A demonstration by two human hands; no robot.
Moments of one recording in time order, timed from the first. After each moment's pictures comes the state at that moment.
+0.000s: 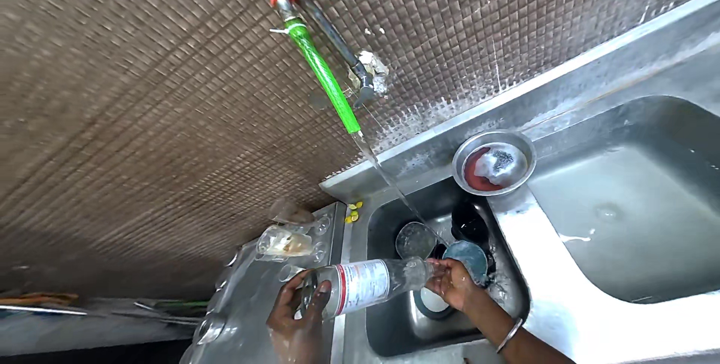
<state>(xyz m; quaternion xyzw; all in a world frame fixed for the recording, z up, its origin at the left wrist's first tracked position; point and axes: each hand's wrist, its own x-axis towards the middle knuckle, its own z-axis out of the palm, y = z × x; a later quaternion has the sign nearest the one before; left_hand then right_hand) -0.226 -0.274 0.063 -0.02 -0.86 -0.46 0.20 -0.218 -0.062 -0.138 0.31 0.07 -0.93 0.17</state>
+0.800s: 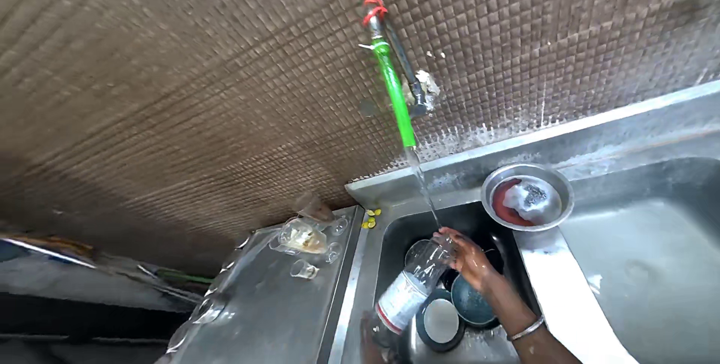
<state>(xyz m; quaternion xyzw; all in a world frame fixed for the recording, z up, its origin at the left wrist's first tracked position) -0.200 -0.263 -0.054 0.29 -0.67 -0.68 -0.02 -0.295 -0.016 -0.082 0.11 0.37 -0.92 0.09</state>
